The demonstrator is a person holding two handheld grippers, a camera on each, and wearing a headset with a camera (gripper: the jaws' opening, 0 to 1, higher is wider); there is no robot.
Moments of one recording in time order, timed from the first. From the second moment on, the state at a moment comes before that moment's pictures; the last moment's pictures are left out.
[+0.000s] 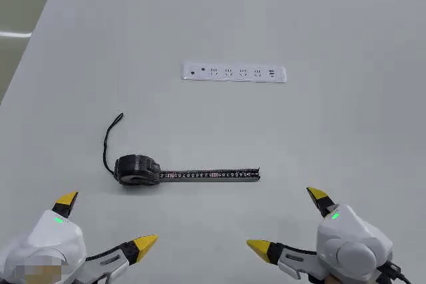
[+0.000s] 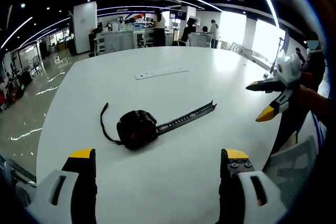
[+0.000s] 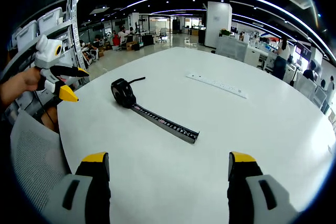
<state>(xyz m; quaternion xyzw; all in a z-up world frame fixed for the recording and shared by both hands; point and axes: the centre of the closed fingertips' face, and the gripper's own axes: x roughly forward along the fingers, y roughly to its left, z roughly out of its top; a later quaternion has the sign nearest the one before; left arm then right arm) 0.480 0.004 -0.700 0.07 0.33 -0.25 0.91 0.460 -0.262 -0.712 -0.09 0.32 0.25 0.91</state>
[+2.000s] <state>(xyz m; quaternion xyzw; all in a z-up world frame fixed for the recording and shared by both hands) 0.513 0.000 -0.718 0.05 0.31 -0.15 0.94 0.481 -0.254 -0.723 -0.12 0.26 0.39 0.88</state>
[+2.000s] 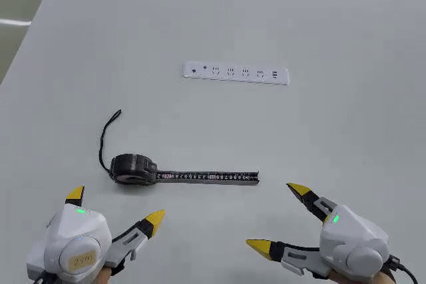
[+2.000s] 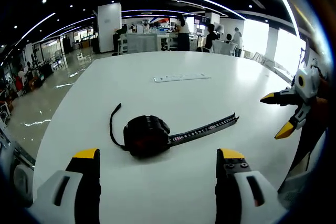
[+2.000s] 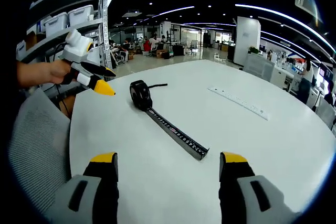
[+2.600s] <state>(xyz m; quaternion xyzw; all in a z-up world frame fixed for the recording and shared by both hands) 0.532 -0.003 -0.731 0.04 0.31 -0.14 0.94 0.506 -0.263 -0.742 -0.17 0.24 0.48 0.83</state>
